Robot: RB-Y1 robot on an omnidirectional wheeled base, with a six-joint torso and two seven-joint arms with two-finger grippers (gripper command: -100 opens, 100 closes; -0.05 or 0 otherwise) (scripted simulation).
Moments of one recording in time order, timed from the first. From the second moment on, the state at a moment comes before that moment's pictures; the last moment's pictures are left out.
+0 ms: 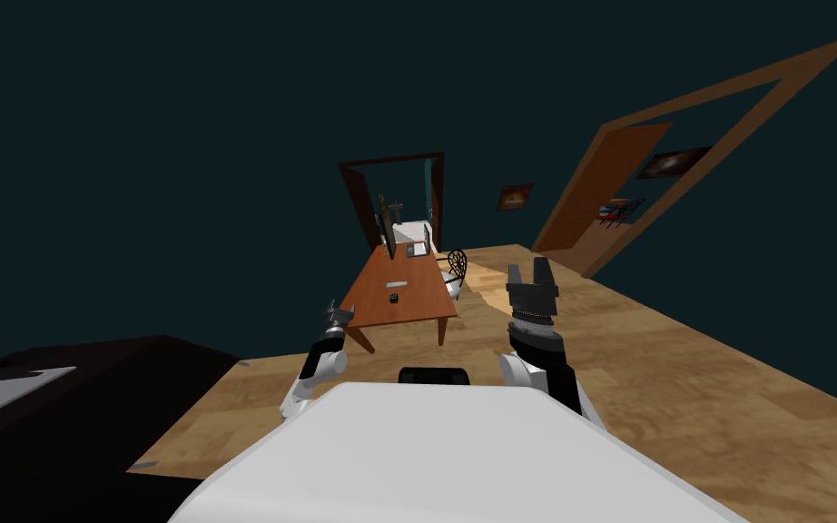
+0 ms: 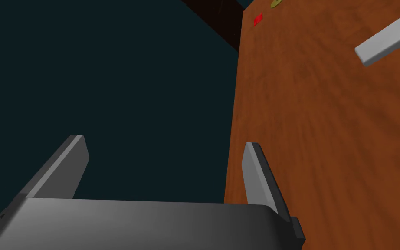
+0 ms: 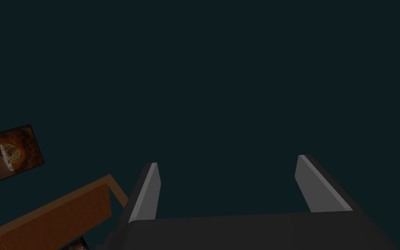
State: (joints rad) left arm 0.32 0.25 0.21 -1.63 0.45 -0.22 0.50; right arm 0.54 0.04 0.06 -2.27 0.02 -0.60 0.08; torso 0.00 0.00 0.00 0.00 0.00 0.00
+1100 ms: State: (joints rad) left arm 0.18 0.25 0.26 -1.28 0.58 -0.09 0.65; right arm 0.54 0.04 0.06 -2.27 0.02 -0.60 0.08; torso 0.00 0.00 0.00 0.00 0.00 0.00
